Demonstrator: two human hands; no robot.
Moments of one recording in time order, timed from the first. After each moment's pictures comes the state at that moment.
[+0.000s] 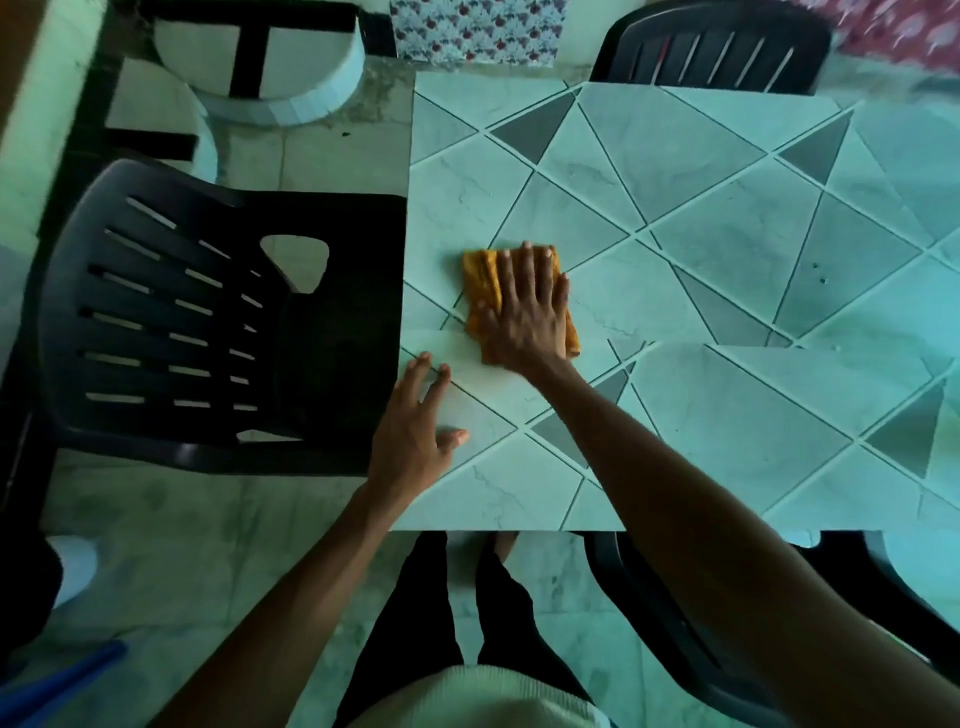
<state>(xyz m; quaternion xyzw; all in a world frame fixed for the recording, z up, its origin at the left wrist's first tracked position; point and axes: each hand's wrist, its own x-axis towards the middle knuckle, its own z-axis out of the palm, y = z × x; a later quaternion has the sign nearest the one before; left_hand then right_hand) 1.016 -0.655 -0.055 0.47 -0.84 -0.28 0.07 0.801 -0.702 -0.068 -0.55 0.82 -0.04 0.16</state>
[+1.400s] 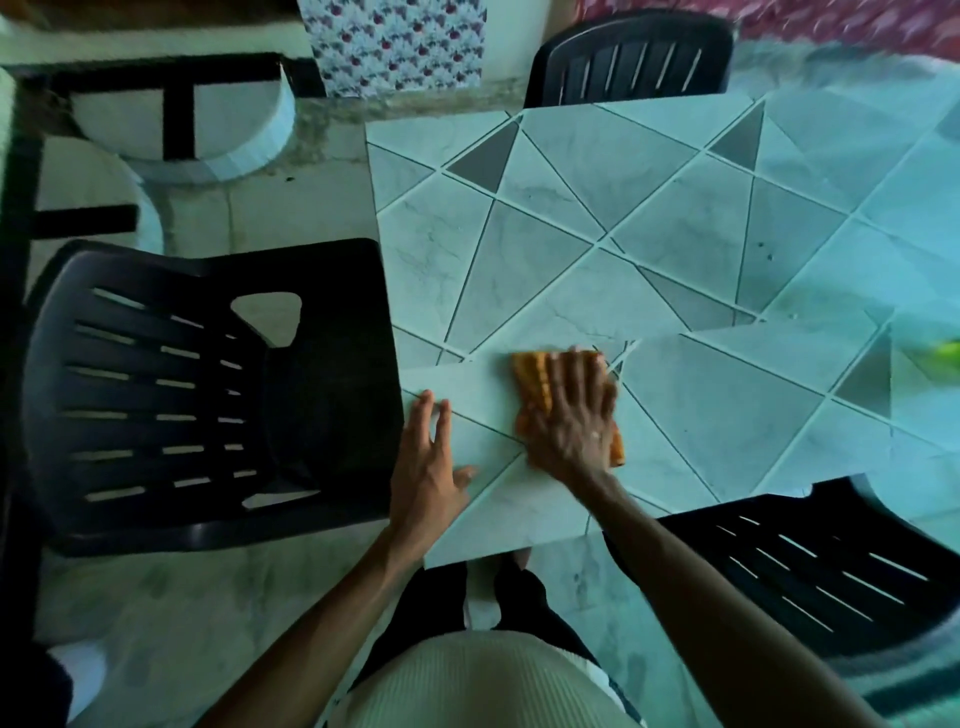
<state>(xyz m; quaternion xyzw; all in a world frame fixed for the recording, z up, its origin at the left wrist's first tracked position) 1.029 -0.664 -0.054 0.42 -0.86 -0.28 0.03 0.833 -0.583 -0.064 -0.41 0.90 -0.02 0.13</state>
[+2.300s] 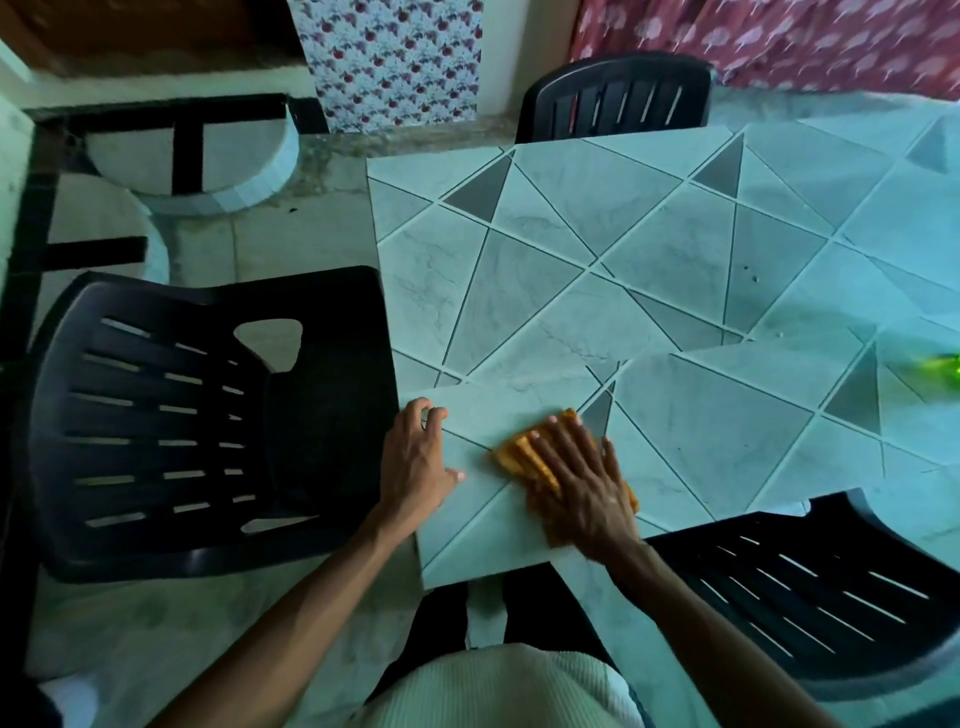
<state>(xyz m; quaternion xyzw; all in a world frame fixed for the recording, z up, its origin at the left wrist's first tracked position) 1.008 -0.703 -0.031 0.41 -0.88 -0.23 -0.01 0.830 -0.511 -0.058 -0.55 0.82 -0.03 0.15</state>
